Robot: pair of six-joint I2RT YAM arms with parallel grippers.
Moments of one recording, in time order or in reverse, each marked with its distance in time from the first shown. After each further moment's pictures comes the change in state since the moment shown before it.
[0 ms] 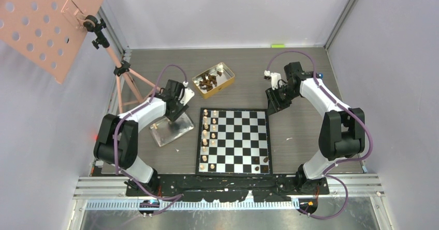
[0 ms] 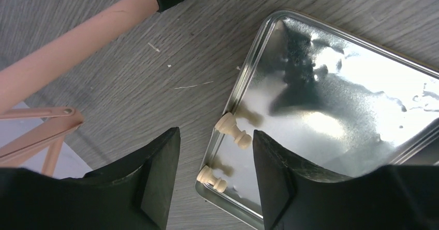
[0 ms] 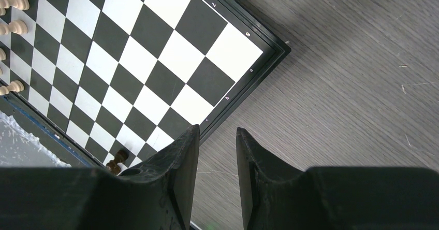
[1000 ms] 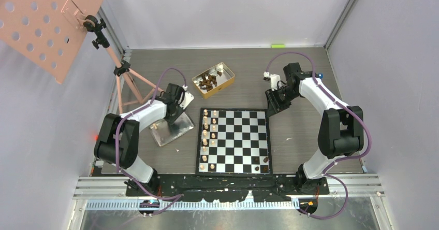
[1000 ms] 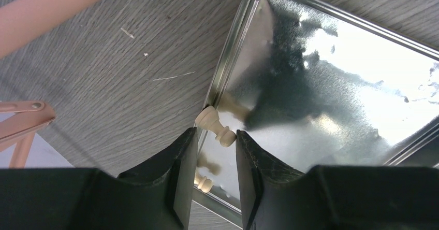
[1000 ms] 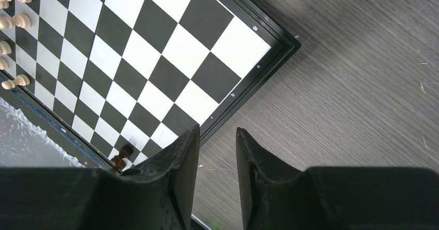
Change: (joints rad) left arm 0.000 0.015 -0.054 0.032 -0.010 -0.025; right arm 0.000 0.021 0.004 -0.024 -0.014 -0.003
